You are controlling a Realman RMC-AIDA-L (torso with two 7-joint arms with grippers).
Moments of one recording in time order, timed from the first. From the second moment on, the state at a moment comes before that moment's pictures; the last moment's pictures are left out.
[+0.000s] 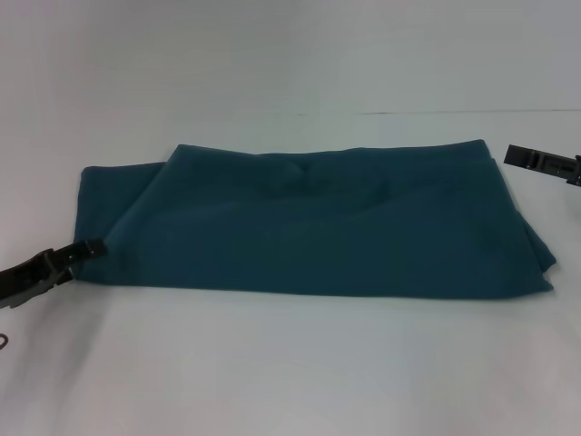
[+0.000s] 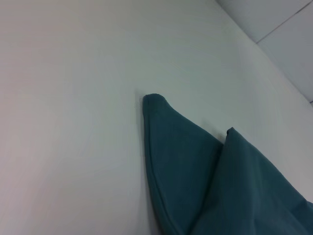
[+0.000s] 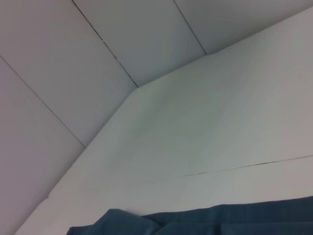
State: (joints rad) left arm -0.39 -2.14 0.46 0.75 2.15 1.16 -2.19; right arm 0.55 1.98 -0.43 -0.63 -2.04 -1.37 1.89
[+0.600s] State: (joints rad) left arm -0.42 -2.14 0.49 0.71 2.15 1.14 -2.18; right arm 0.54 1.98 -0.43 -0.63 -2.02 -1.37 1.89
